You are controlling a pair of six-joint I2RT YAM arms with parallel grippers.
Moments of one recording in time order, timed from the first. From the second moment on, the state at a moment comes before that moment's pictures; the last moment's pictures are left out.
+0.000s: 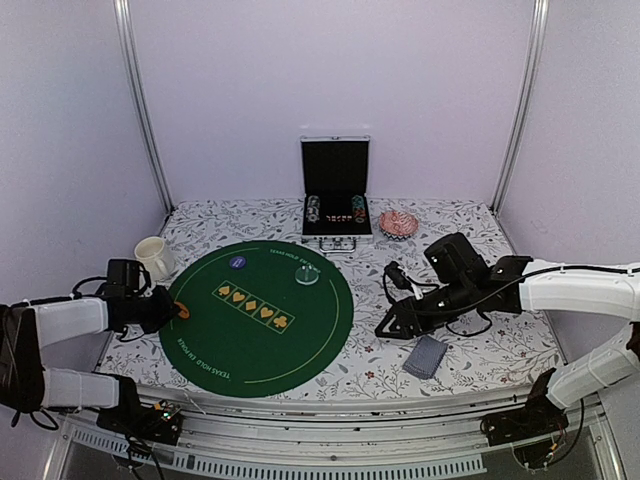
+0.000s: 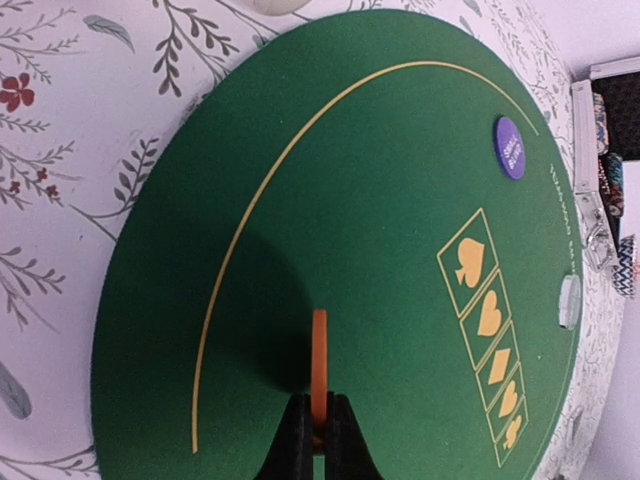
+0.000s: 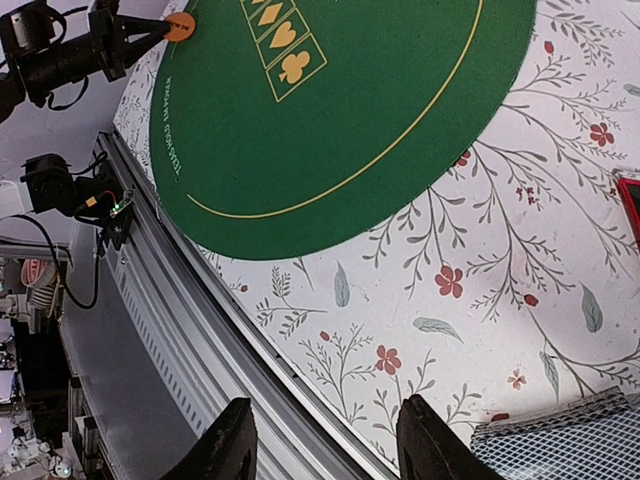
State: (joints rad) left arm 0.03 1.13 0.37 -0.10 0.21 -0.68; right arm 0.83 1.32 0.81 -0.36 -0.42 0.49
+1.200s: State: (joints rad) left arm -0.33 0.83 0.59 -0.19 -0.14 -0.40; right arm 0.80 1.33 1.06 -0.70 0.04 0.49
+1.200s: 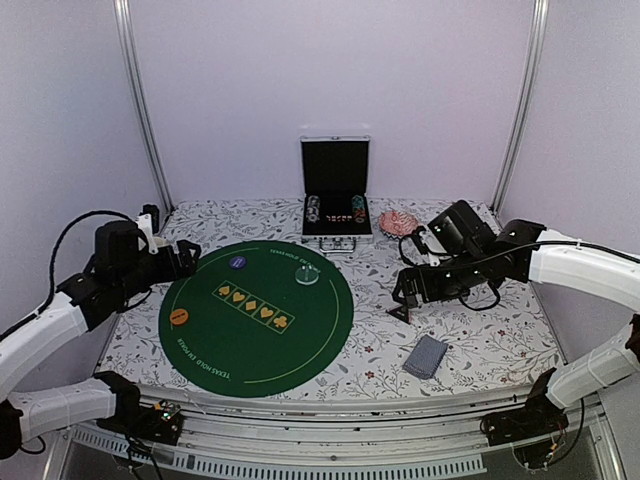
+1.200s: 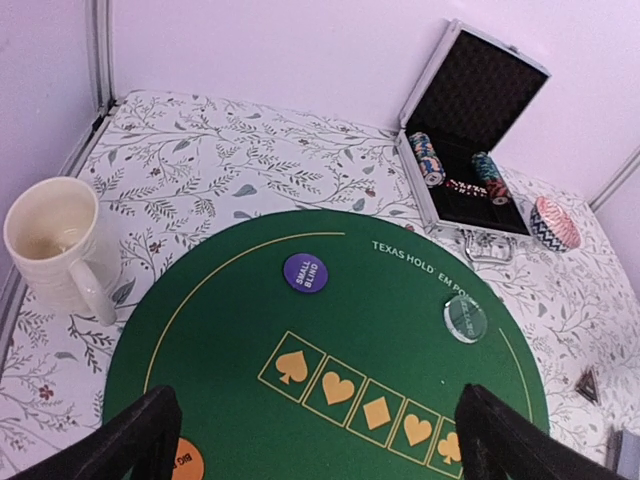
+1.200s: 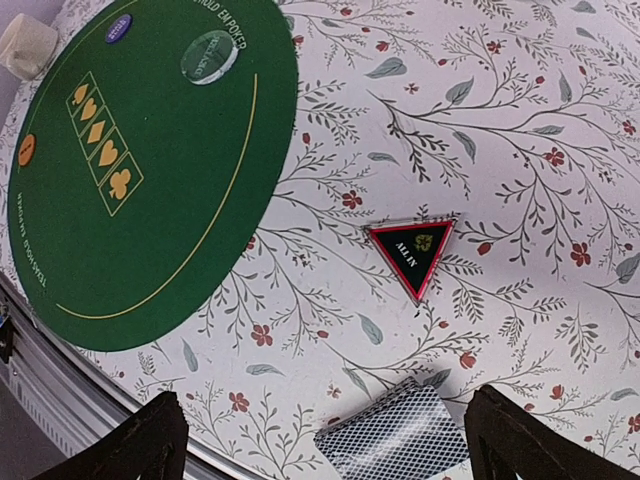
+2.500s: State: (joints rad) left arm -0.64 1.03 0.72 -0.24 -0.10 0.06; right arm 0.88 1.33 0.78 -0.73 0.02 0.96
